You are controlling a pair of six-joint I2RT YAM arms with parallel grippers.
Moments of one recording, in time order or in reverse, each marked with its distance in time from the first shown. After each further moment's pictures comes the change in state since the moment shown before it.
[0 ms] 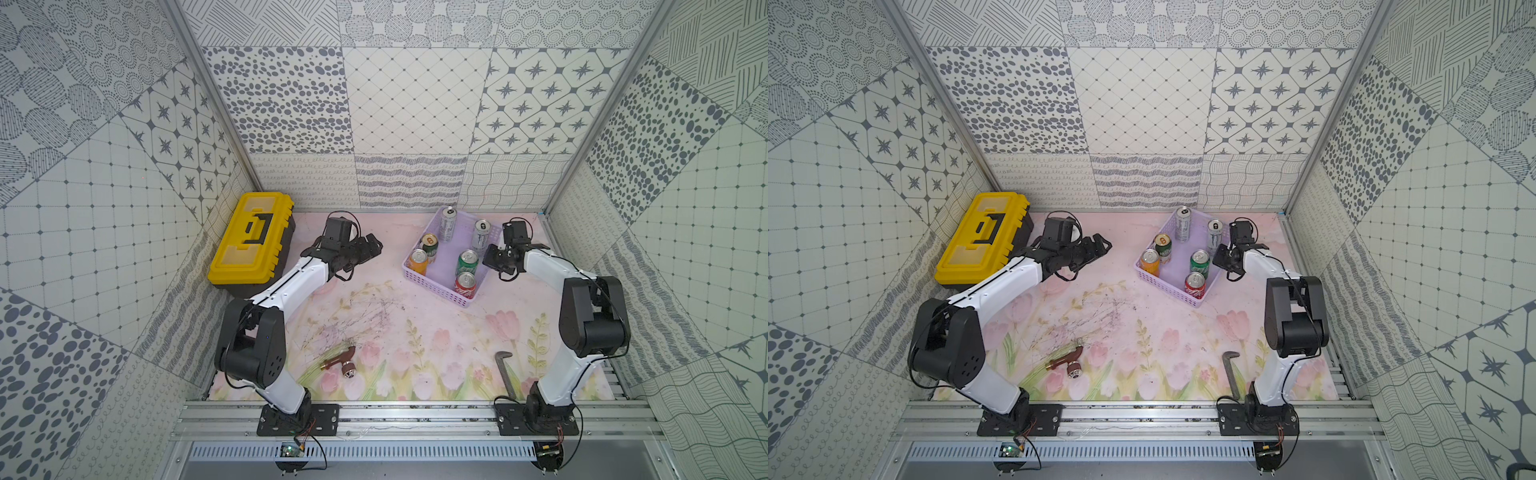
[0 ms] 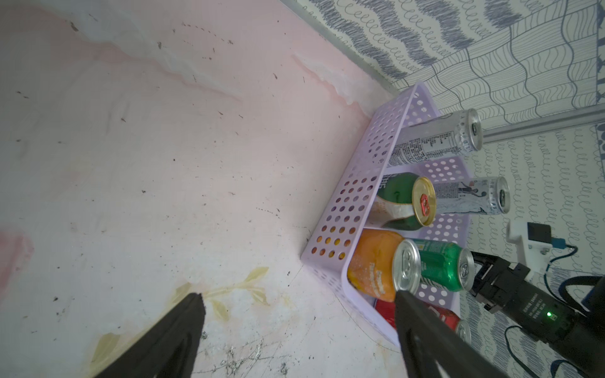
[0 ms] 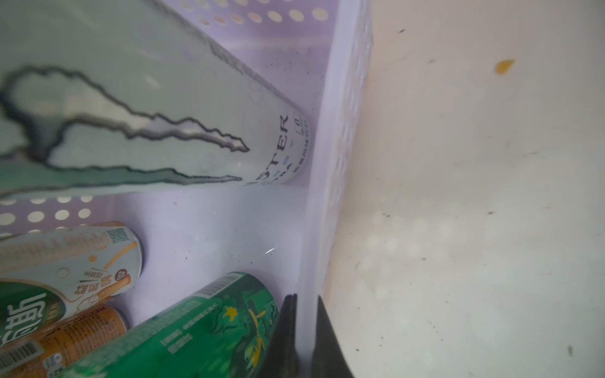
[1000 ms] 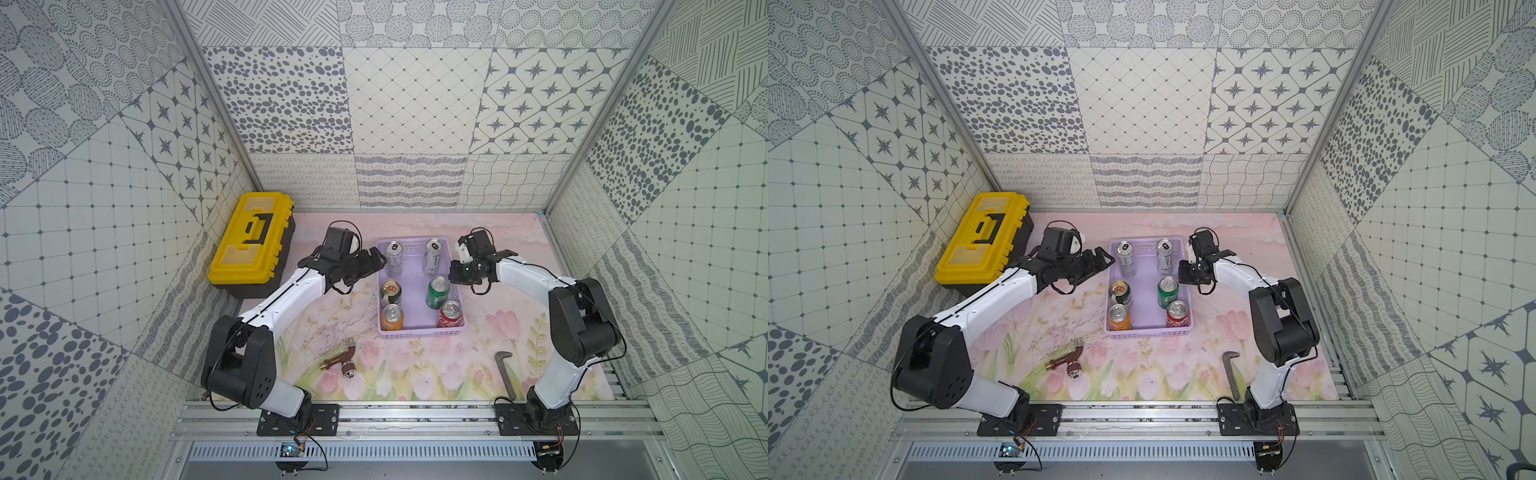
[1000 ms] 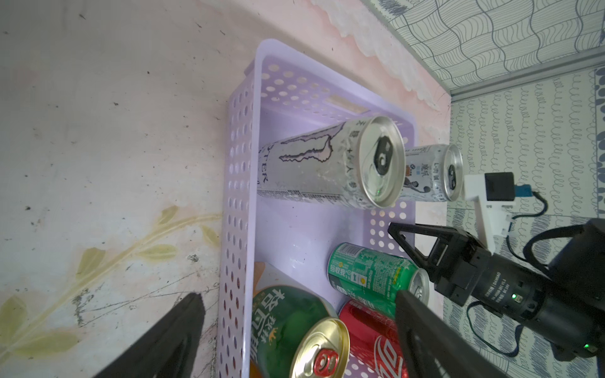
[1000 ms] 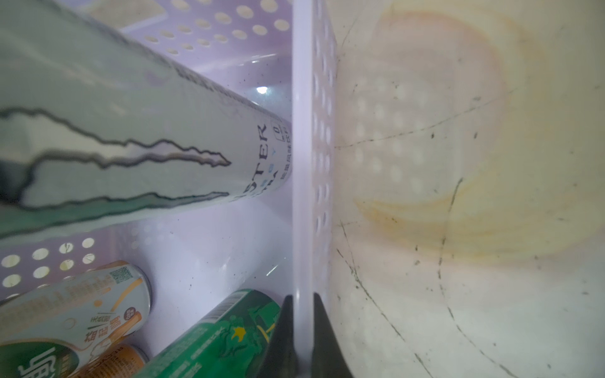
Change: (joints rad) left arm -0.045 -0.126 -0.098 -0.090 0.063 -0.013; right arm 0.268 -0.043 -0.067 -0.032 -0.087 -0.073
